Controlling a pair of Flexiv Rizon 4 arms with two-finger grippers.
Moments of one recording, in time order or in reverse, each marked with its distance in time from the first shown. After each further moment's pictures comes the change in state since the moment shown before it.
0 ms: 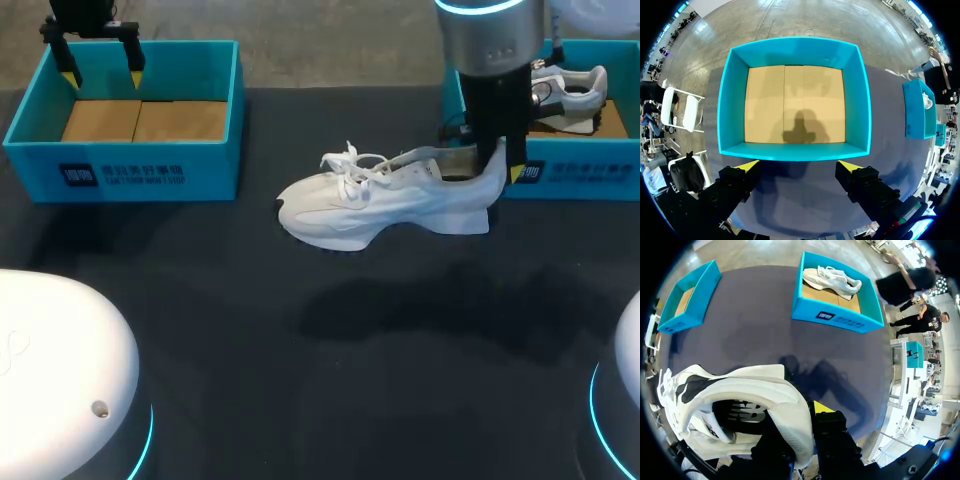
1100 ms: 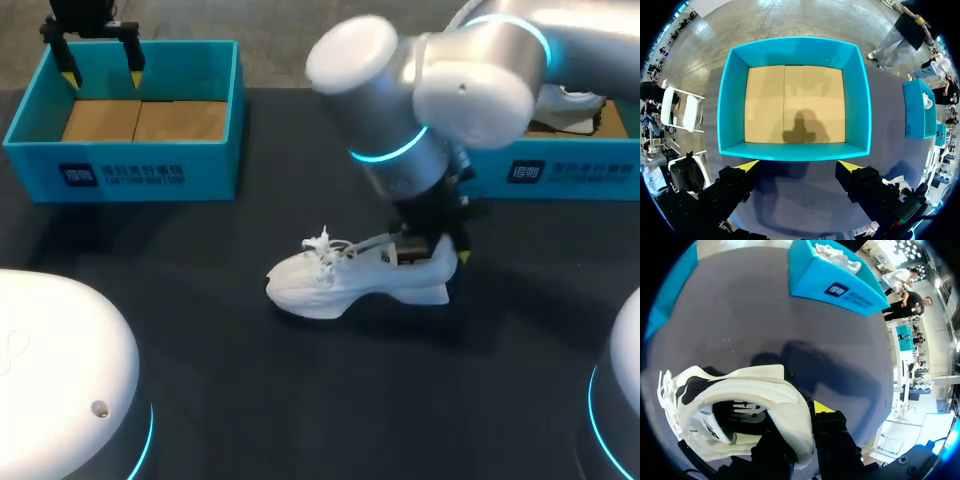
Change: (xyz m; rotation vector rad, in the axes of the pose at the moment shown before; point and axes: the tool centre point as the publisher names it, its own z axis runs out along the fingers) left arm 0.000 0.000 0.000 0.000 0.000 0.000; right arm 0.081 -0.018 0.134 0.008 -0.177 0.148
